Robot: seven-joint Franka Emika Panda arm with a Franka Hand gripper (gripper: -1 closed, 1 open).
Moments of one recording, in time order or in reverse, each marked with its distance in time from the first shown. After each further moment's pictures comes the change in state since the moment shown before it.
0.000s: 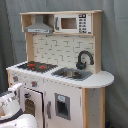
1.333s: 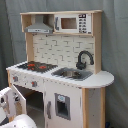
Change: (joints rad) arm 0.193 0.033 0.074 0.019 0.047 -0.340 0.067
